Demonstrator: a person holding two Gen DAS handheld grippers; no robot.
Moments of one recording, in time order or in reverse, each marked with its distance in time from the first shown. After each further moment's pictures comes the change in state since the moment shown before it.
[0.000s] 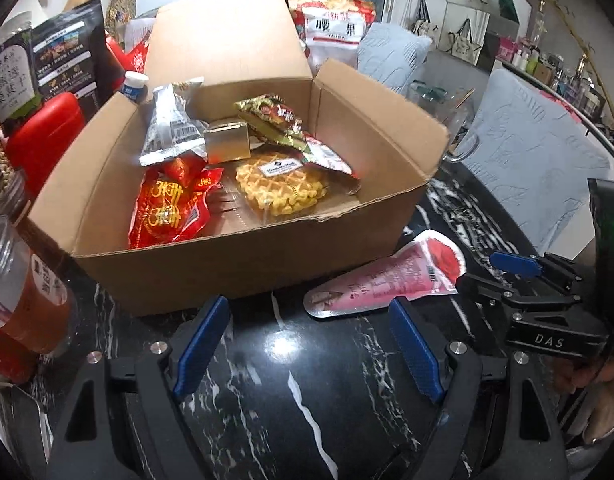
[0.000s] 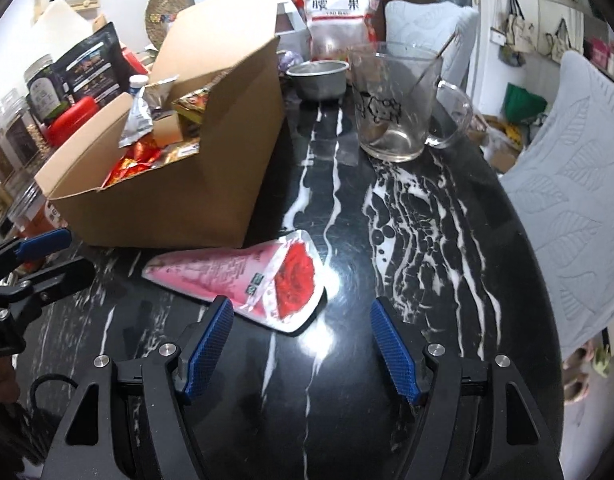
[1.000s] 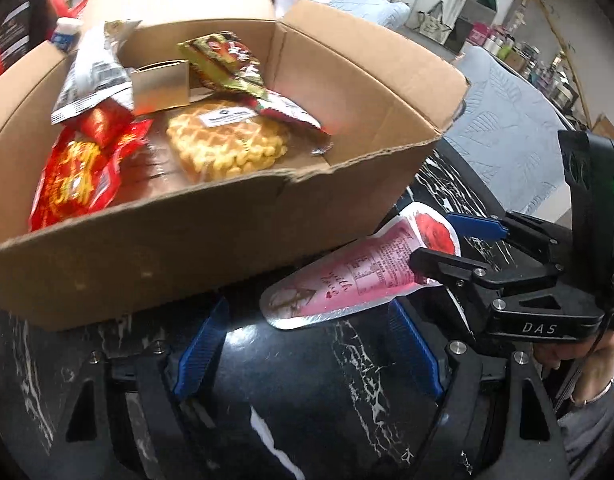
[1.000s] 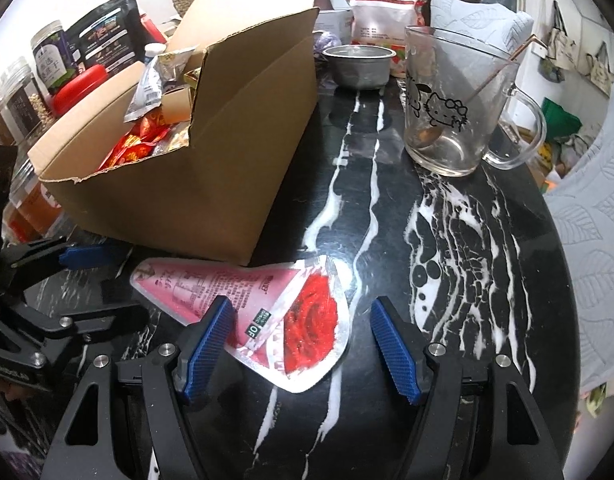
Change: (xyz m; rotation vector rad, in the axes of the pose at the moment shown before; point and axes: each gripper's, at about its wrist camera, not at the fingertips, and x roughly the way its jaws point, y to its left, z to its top) left arm 0.057 0.002 0.000 0.022 0.109 -0.219; right arm 0.035 0.009 0.020 -0.125 0.041 0.063
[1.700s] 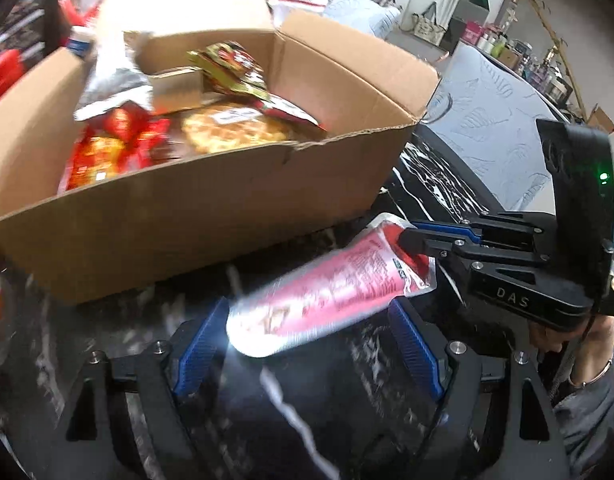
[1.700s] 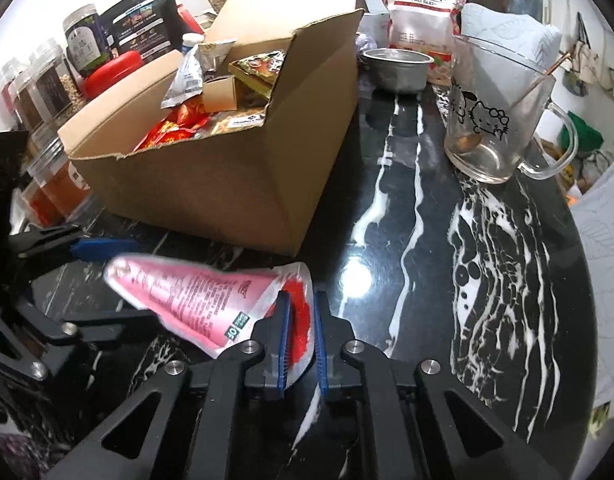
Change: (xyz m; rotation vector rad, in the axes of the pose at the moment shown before) left arm -0.026 0.000 -0.024 0.007 -0.034 0.028; right arm -0.003 0.019 -0.008 -0.068 -0.009 0.046
